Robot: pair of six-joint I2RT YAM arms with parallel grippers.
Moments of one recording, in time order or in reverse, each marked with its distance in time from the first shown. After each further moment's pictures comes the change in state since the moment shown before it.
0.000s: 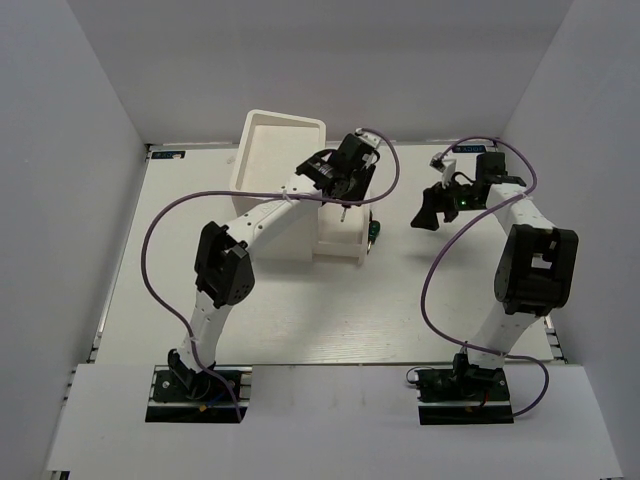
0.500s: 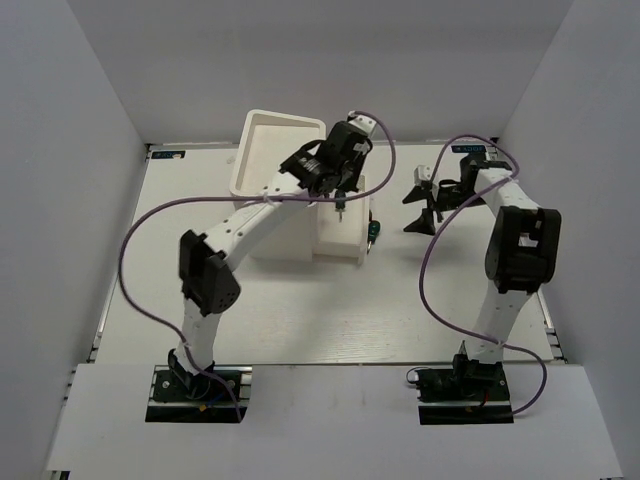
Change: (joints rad) left arm -0.006 -0.060 0.060 0.011 -0.008 -0.004; right arm 0.037 0.153 0.164 -0.347 -0.273 -0.891
